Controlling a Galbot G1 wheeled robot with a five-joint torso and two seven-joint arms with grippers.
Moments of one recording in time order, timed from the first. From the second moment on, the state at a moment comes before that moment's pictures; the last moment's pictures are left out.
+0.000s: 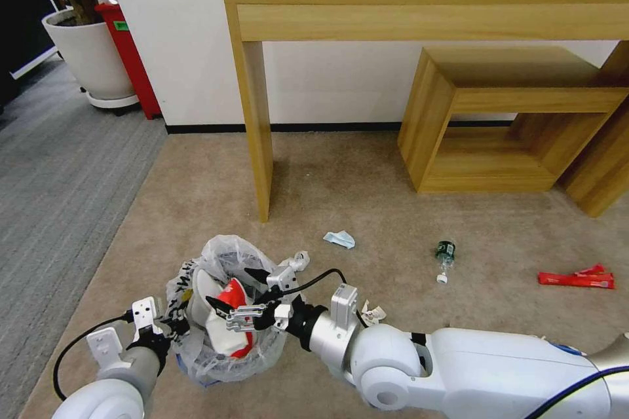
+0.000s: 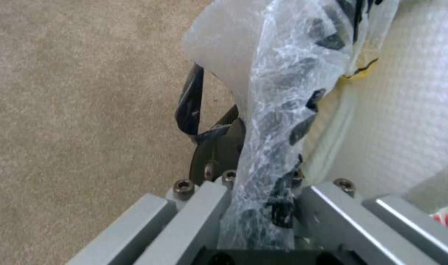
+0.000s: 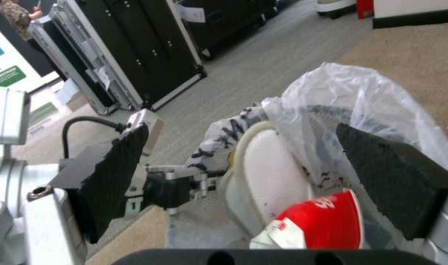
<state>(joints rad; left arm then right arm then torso) 1.70 -1.19 -0.66 -2.26 -0.86 0.54 -0.42 -0.38 0.87 -0.98 2.10 1.12 0.12 0.35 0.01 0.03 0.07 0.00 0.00</state>
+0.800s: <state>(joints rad) 1.68 -1.17 -0.66 -2.23 -0.86 0.54 -0.42 -0.66 0.77 -0.41 2.09 1.36 -0.10 0.74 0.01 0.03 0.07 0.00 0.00</state>
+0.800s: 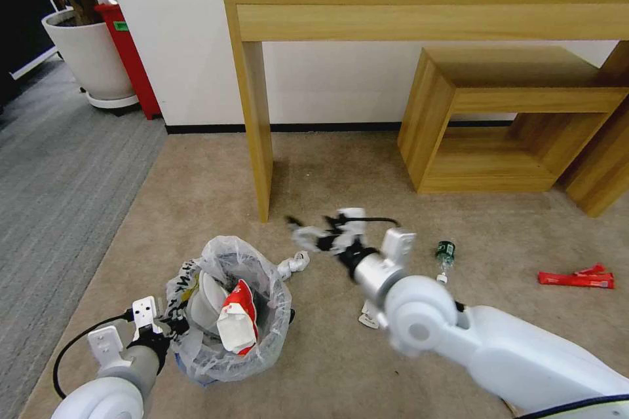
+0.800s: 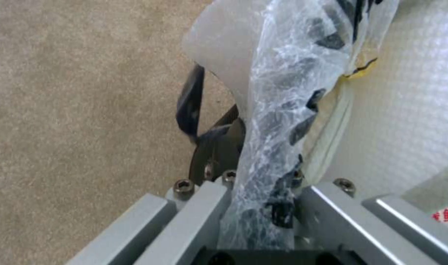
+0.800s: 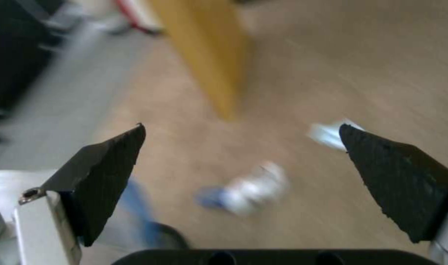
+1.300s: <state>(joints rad) 1.66 -1.17 -0.65 -2.20 -0.86 0.54 -0.42 -0.90 0.84 -0.28 1.93 1.43 -0.17 1.08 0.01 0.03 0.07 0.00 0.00</state>
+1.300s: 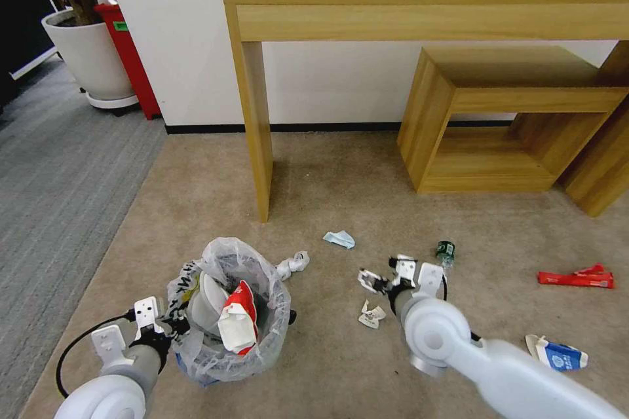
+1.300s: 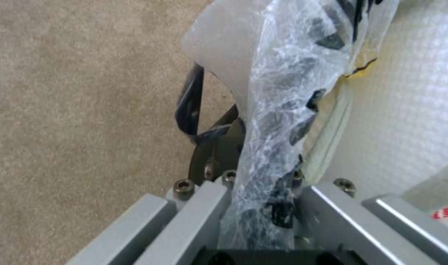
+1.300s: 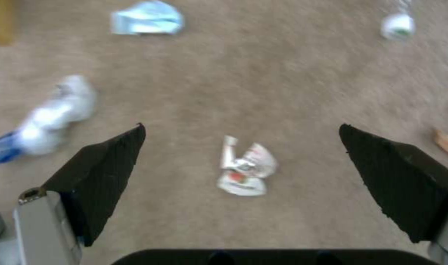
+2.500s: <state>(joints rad) 1.67 -1.17 -0.65 -2.17 -0.87 0.53 -0.42 -0.89 1.16 -0.32 1.42 1.25 -0.20 0.95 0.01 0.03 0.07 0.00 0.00</state>
